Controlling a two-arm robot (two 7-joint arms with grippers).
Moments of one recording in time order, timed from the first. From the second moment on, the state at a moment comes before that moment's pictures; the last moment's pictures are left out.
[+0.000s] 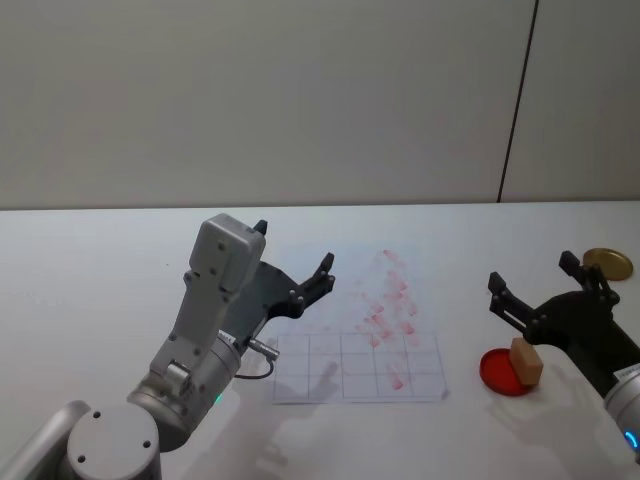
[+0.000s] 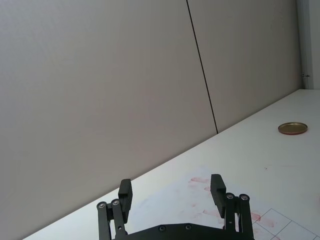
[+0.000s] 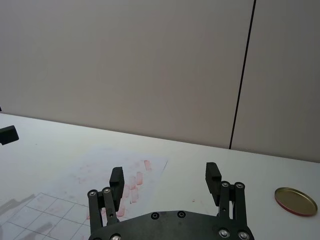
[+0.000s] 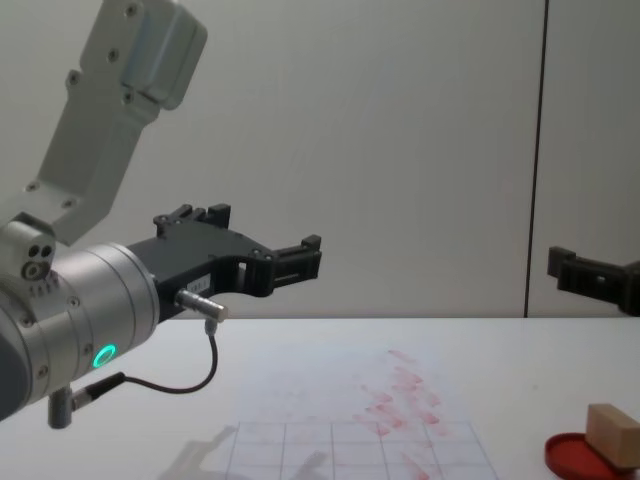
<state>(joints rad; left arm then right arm) -0.24 0.38 0.45 -1.63 -0.20 0.01 -0.01 -0.01 0.34 -0.23 -1.77 0.29 0.03 0.07</state>
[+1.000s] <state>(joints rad) -0.24 0.38 0.45 -1.63 -0.20 0.01 -0.01 -0.02 0.33 -0.23 -1.77 0.28 0.04 0.06</state>
